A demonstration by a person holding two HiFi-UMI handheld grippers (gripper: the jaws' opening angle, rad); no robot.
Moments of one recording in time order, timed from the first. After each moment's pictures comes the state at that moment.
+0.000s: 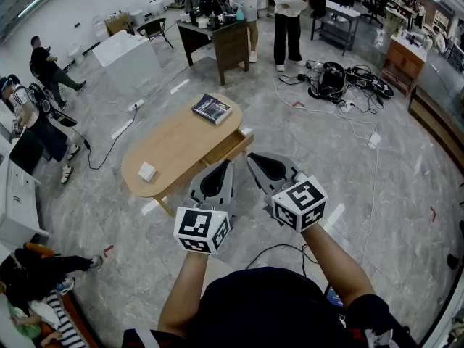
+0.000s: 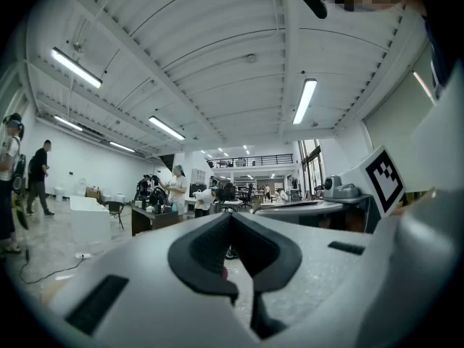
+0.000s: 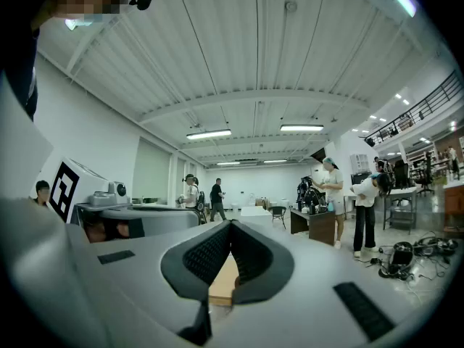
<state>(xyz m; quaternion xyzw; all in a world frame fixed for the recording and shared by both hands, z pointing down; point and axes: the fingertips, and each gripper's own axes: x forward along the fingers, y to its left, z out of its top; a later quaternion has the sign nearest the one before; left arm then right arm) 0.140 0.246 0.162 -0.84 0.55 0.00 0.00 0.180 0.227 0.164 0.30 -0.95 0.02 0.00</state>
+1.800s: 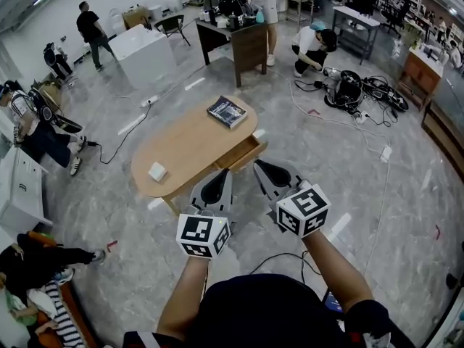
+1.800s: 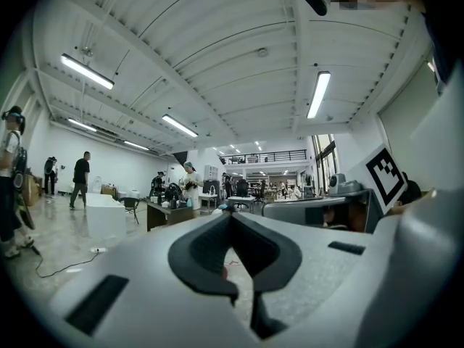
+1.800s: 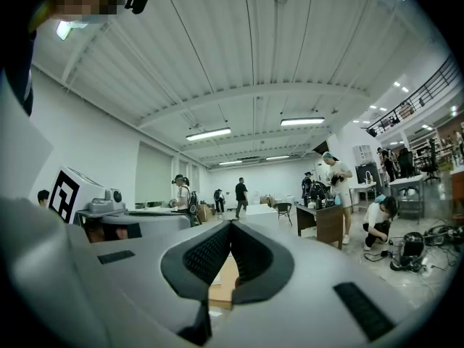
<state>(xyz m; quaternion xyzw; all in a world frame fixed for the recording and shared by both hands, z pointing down) 0.092 0.228 0.182 -0.81 0.59 -0.01 -0.02 0.149 0.201 0.179 0.29 -0.96 0.05 0.00</state>
